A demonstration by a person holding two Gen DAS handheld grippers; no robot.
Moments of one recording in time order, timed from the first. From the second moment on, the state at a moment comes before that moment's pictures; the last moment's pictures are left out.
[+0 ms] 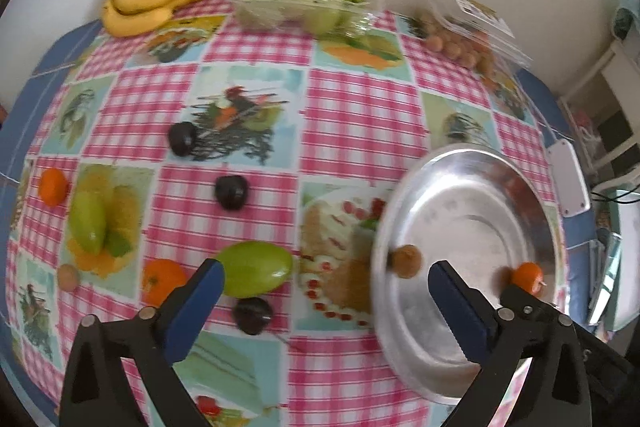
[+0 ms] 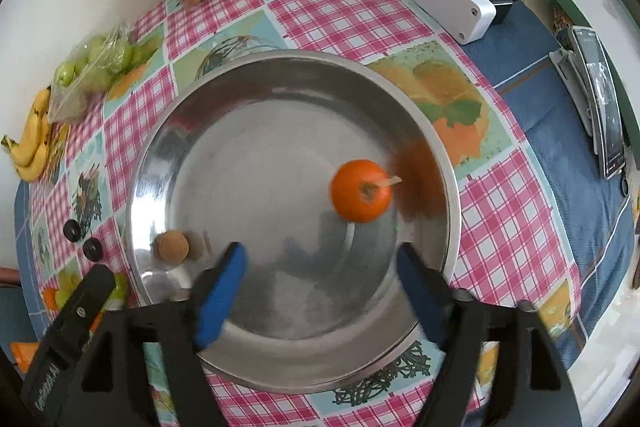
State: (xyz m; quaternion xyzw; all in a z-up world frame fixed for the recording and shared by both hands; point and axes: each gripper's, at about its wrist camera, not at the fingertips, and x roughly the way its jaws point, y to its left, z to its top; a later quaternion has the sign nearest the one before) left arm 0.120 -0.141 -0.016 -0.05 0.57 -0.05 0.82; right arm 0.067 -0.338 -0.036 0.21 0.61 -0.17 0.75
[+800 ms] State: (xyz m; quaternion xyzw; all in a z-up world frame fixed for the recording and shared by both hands) left arm 0.102 -0.098 -0.018 0.01 0.55 -0.01 0.84; right arm 0.070 -0.323 -0.038 0.15 0.61 -0.14 0.76
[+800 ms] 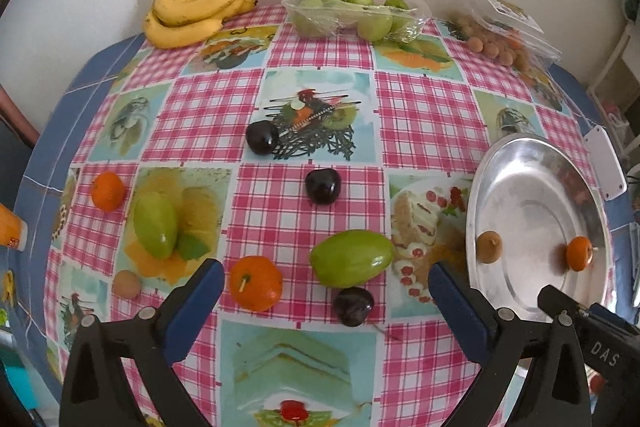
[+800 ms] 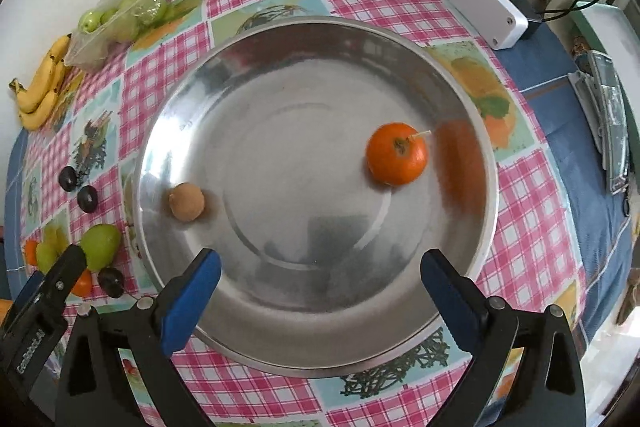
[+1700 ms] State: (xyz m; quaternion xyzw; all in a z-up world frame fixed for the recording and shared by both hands) left arm 0.088 -0.047 -0.025 -0.01 0.56 0.04 0.83; right arm 0.051 -0.272 -0.031 0.13 0.61 -0.11 0.77
